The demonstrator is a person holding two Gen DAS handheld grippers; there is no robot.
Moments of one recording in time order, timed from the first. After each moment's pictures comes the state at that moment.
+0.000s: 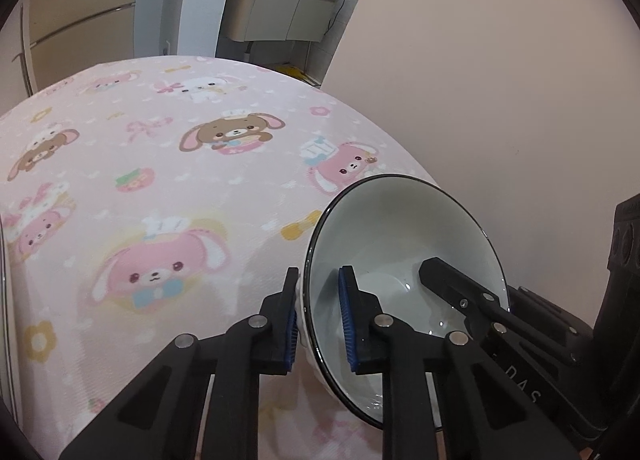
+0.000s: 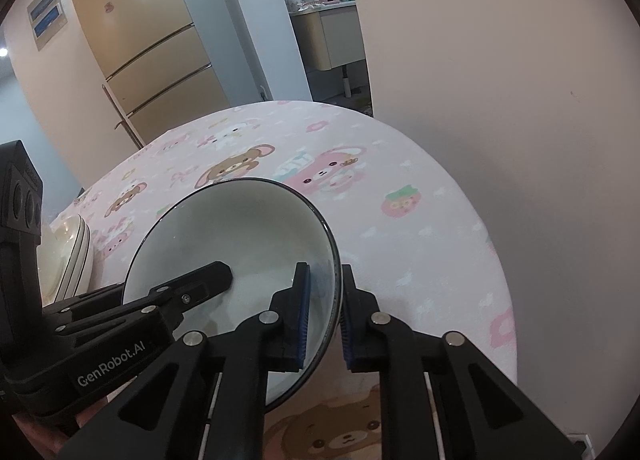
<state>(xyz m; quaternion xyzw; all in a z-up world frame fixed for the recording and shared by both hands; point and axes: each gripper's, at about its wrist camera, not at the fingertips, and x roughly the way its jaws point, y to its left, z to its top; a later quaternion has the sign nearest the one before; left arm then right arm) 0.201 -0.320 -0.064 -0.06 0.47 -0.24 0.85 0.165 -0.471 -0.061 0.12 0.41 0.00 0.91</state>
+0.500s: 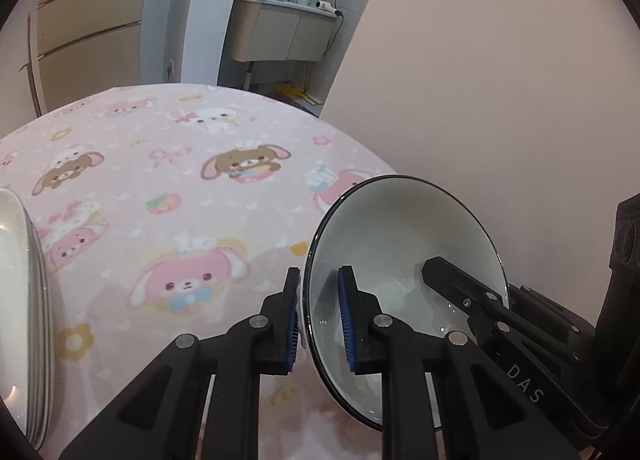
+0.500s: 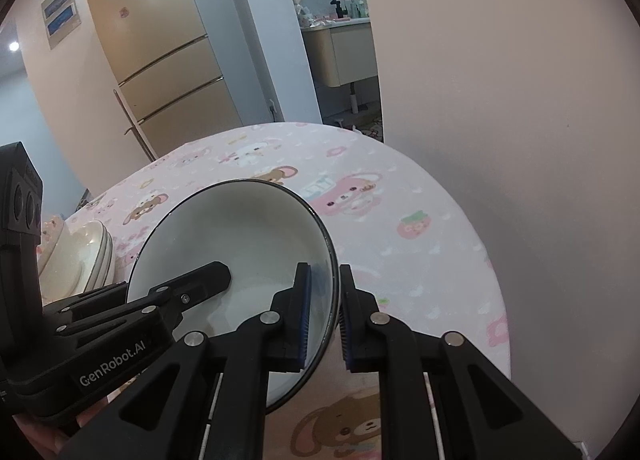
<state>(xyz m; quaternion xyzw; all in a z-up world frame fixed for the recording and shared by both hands) 0.187 -0.299 -0.033 -0.07 0.44 -0.24 0.86 0.154 -0.454 -0.034 0.10 0.38 0.01 0.92</state>
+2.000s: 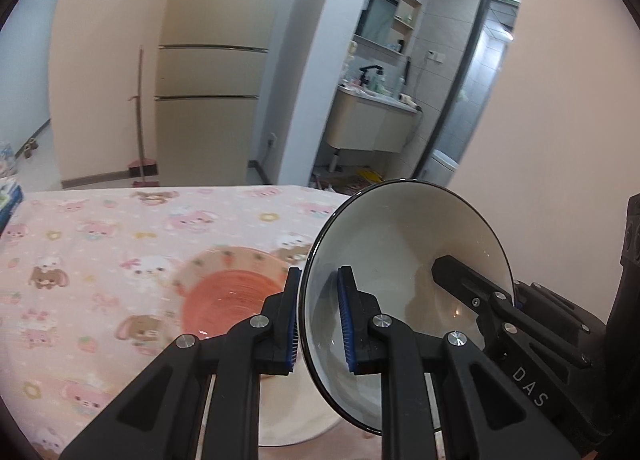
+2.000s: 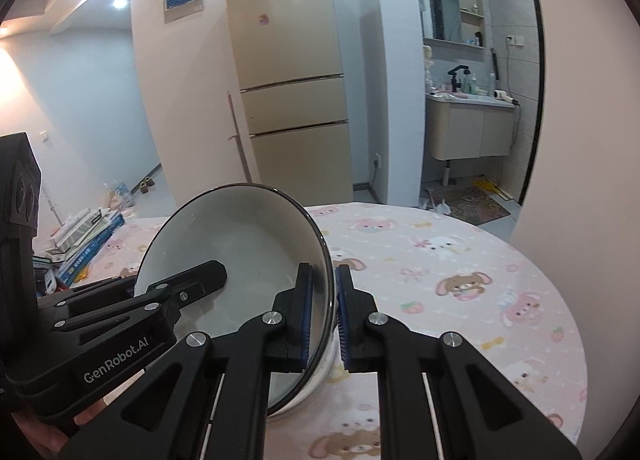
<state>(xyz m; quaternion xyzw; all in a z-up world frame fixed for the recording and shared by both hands) 0.131 -0.064 0.083 -0.11 0.32 -0.10 0.94 0.148 -0.229 0.070 0.01 0.28 0.15 0.95</state>
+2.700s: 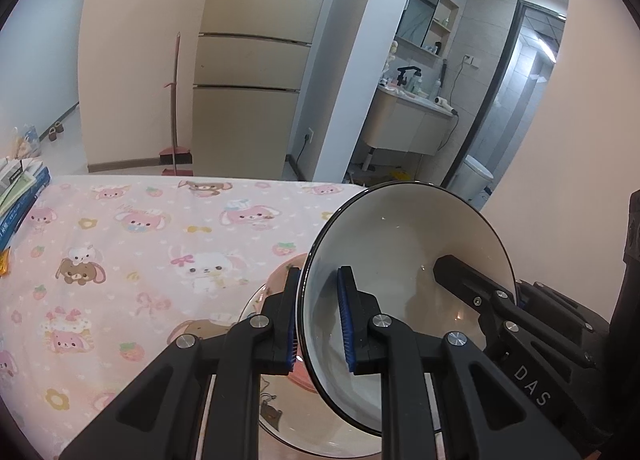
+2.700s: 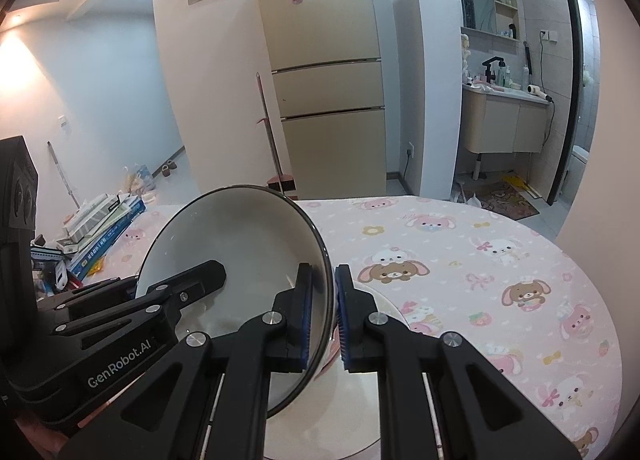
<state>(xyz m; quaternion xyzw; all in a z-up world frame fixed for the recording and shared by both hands) 0.148 -0.004 0.061 -0.12 0.34 -0.05 0.93 0.178 -0.167 0.049 0.00 0.31 0.19 0.93</state>
